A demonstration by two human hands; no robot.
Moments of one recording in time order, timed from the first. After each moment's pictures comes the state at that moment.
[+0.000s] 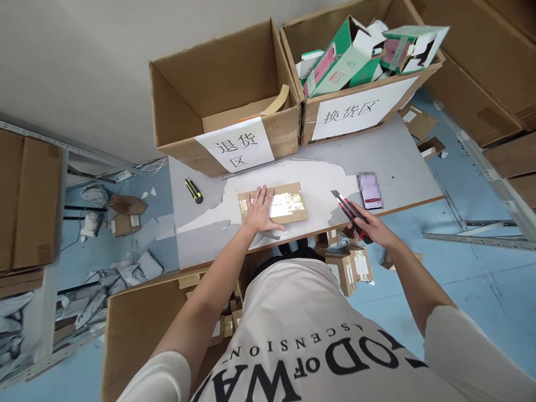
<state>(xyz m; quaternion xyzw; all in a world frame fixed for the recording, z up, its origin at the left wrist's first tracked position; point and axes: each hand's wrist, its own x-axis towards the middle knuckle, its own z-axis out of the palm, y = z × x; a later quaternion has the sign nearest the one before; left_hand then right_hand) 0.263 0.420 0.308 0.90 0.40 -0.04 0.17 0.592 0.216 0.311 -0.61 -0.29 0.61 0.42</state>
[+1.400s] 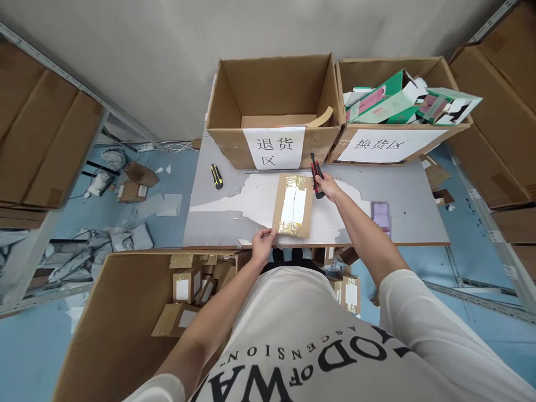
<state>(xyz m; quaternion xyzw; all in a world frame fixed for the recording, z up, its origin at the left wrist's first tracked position) 0.223 0.306 0.272 0.29 0.61 0.43 0.60 0.494 0.467 0.296 -0.64 -0.34 0.54 0.43</state>
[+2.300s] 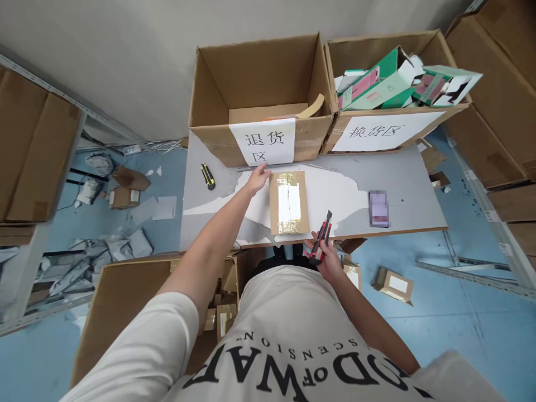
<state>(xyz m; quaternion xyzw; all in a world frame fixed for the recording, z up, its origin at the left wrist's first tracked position) 0.238 0.539 0.286 0.56 0.55 0.25 0.56 0.414 0.216 0.287 -0.48 0.01 0.63 0.61</state>
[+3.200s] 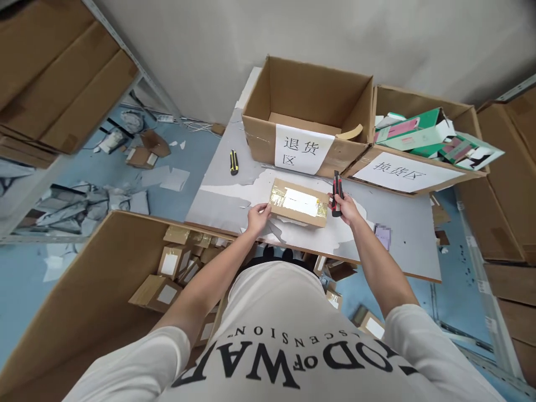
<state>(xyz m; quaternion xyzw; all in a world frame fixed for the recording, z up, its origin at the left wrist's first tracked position) 0.194 0.372 0.263 0.29 0.62 0.50 0.54 0.504 0.421 0.311 -0.58 -0.33 0.59 0.46</state>
